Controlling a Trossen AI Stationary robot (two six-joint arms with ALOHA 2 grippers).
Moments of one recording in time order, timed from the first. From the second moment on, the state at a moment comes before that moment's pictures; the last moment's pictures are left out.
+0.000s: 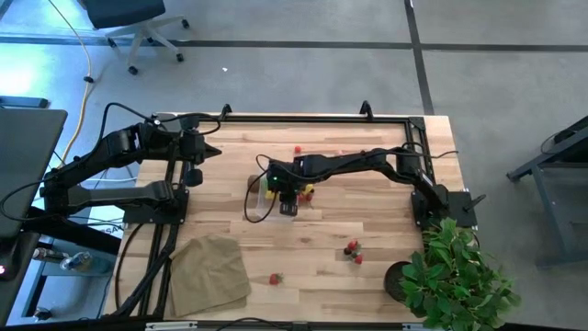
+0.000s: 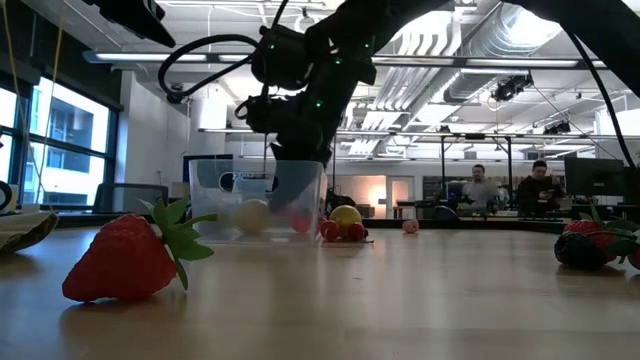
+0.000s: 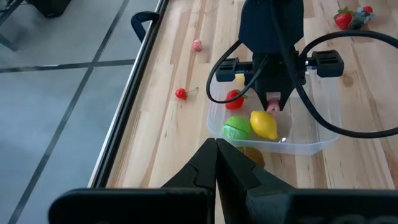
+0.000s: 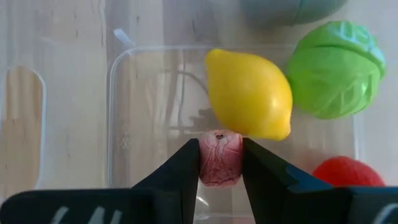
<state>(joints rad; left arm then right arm) 0.53 0.72 0.99 -0.92 0.06 0.37 -0.08 2.22 1.74 -0.64 -0.09 -0.03</state>
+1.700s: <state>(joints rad) 0.53 0.72 0.99 -0.92 0.06 0.37 -0.21 1.95 1.80 -0.85 -0.01 0.23</state>
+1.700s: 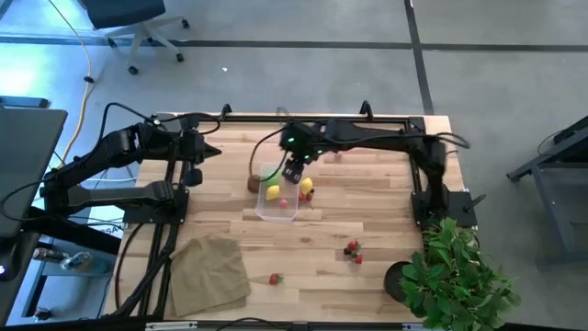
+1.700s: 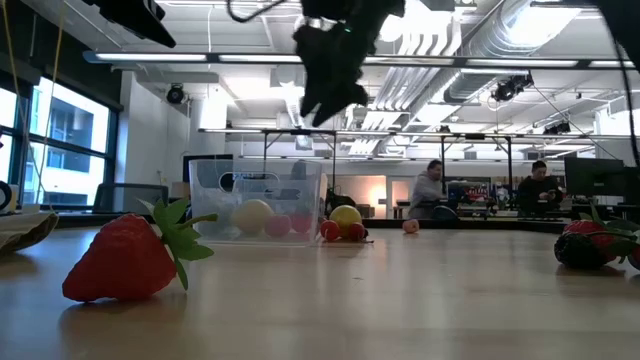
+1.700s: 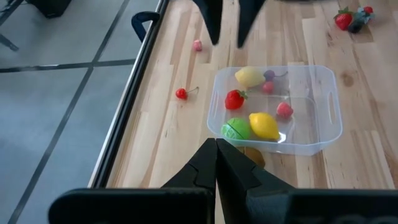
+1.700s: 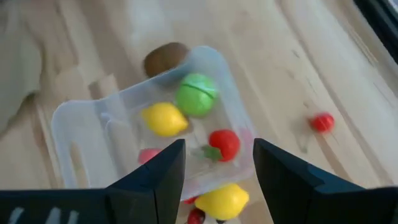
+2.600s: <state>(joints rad) 0.53 0.72 0.99 -0.92 0.06 0.37 -0.54 1.72 1.21 -0.69 0.18 0.86</state>
